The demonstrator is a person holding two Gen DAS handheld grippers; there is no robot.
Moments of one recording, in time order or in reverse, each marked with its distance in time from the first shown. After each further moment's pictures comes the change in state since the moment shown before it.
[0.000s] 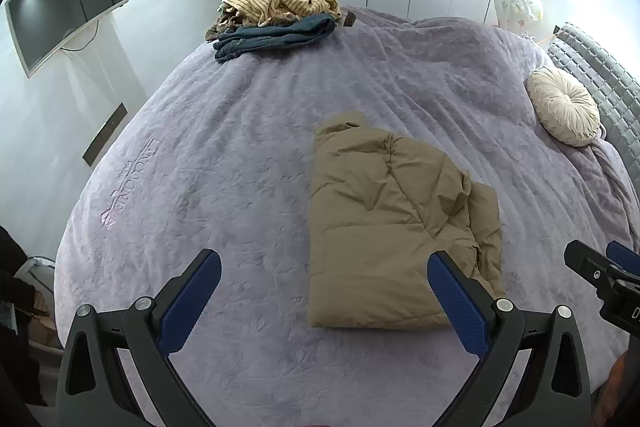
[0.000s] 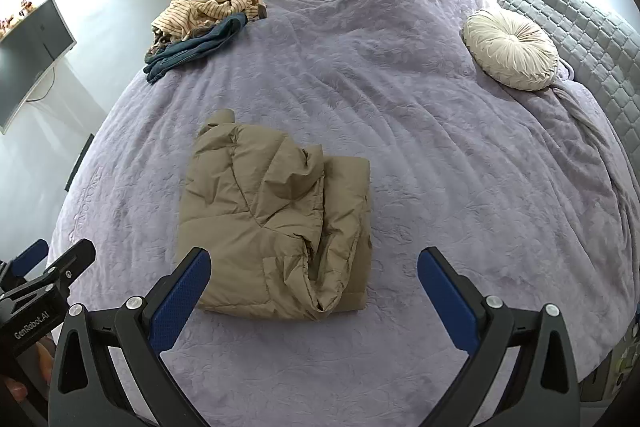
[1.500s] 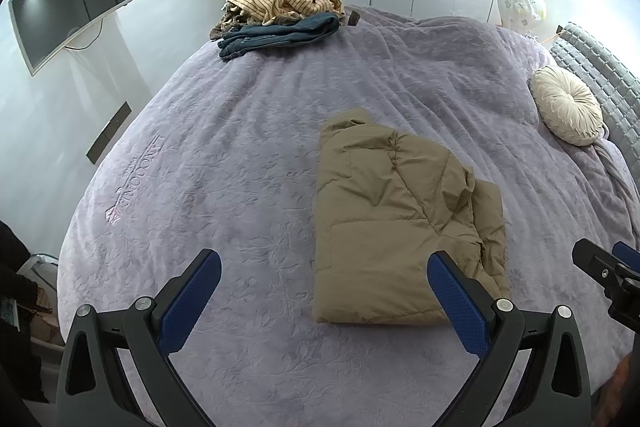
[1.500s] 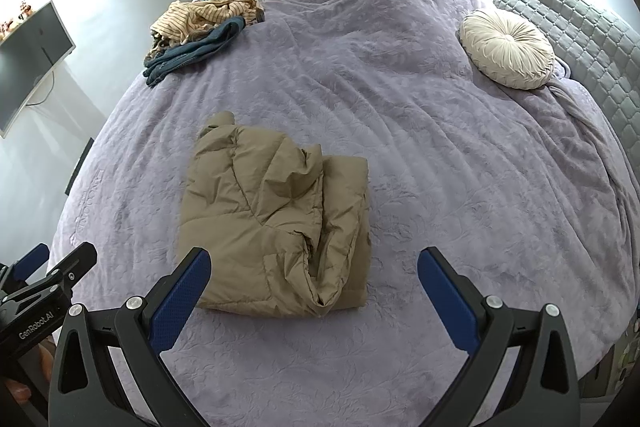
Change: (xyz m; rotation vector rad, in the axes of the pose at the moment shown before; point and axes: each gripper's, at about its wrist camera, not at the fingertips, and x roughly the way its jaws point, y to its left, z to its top) left arm -0.003 0.004 -0.007 -0.003 -0.001 0.013; right arm -0.003 -0.001 -0.001 -0.002 -0.008 -0.005
